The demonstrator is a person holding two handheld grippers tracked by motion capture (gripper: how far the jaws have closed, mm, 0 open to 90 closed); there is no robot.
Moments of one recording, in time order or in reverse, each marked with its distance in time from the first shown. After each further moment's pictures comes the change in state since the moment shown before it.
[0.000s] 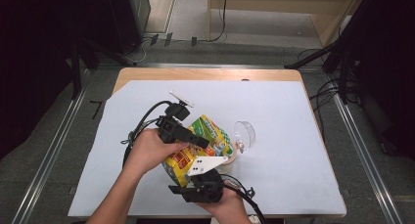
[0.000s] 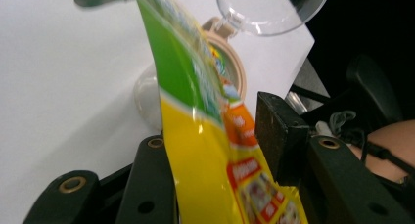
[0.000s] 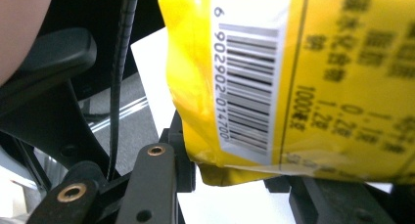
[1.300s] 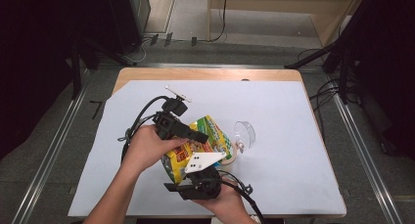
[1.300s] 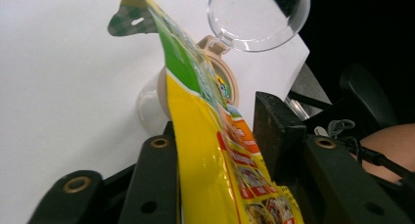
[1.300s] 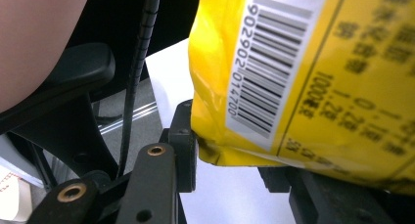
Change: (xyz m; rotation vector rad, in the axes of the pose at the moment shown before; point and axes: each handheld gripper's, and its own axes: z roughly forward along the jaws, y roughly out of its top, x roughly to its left) left arm -0.007 0.008 -0.015 -0.034 0.016 0.026; right arm 0.002 0.015 -0.002 -0.026 0.042 -0.046
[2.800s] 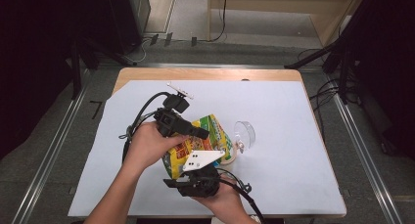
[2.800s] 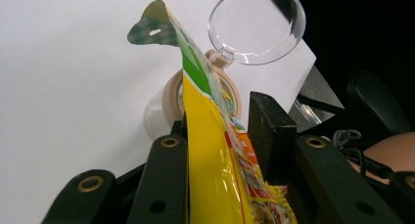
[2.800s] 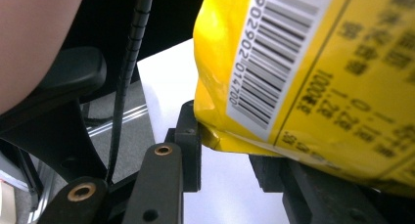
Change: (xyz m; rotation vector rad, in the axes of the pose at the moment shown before) left arm -0.008 0.005 -0.004 -0.045 0.036 0.027; right arm 0.000 0.006 0.002 -0.014 -0.028 -0.026
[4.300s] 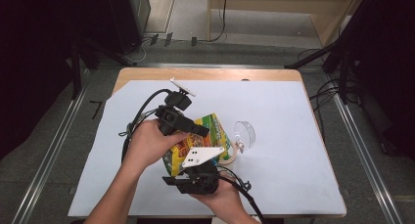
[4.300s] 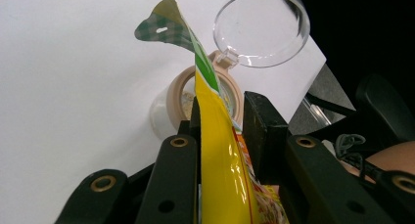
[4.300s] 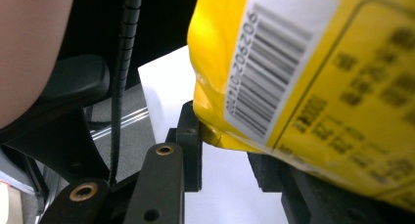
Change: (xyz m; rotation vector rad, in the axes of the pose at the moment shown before) left arm -0.011 0.008 -0.004 0.027 0.057 -0.020; right arm -0.002 0.007 -0.001 0.001 0.003 0.025
